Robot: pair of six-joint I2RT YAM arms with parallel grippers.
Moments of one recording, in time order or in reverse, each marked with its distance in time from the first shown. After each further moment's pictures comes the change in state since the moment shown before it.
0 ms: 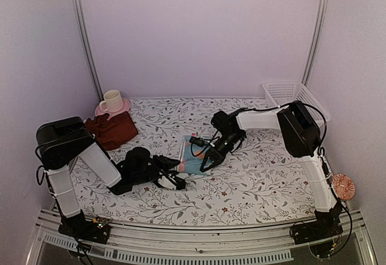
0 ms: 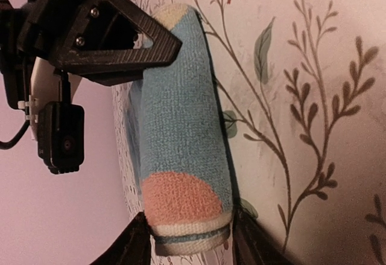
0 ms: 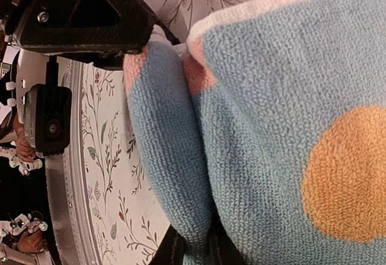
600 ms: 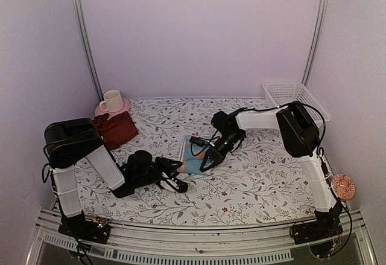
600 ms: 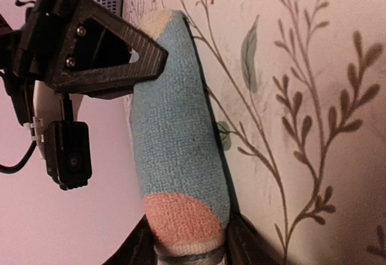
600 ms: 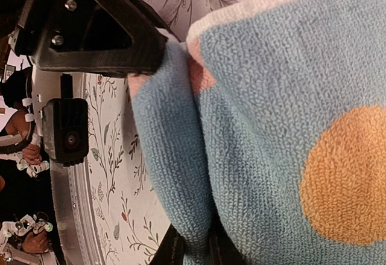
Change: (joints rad) left arm -0.029 0.071 0.001 0.109 -0.035 0.077; right arm -0.004 0.016 0.019 -0.019 -0.017 0.003
